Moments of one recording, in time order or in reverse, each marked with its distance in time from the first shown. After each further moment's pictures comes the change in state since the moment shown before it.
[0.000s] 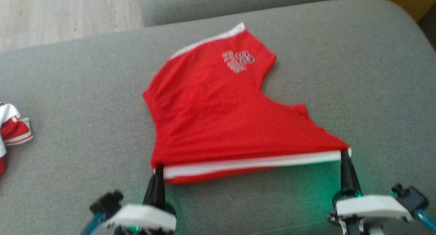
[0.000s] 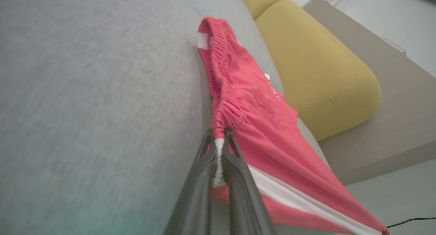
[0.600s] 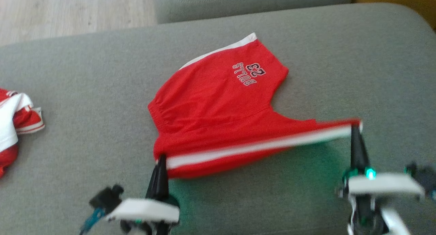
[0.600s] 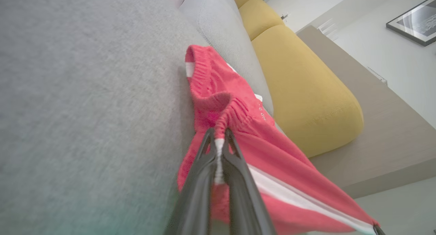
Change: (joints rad) left arm 0.089 -0.005 0.011 -0.135 -0.038 0.000 0.005; right arm 0.031 -0.028 -0.003 -0.143 0.087 0.000 0.012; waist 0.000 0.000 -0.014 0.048
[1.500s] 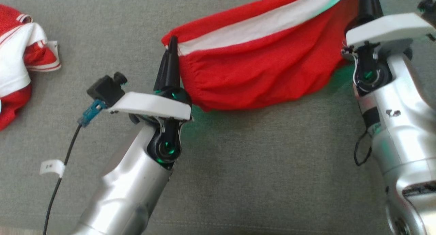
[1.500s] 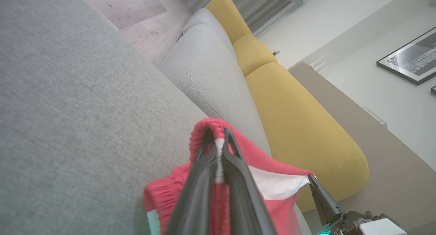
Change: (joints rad) left arm -0.554 -0.019 -0.116 0.055 -0.132 0.000 -0.002; right arm -0.928 -0.007 -0.019 0.649 -0.274 0.000 0.074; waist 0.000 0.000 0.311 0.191
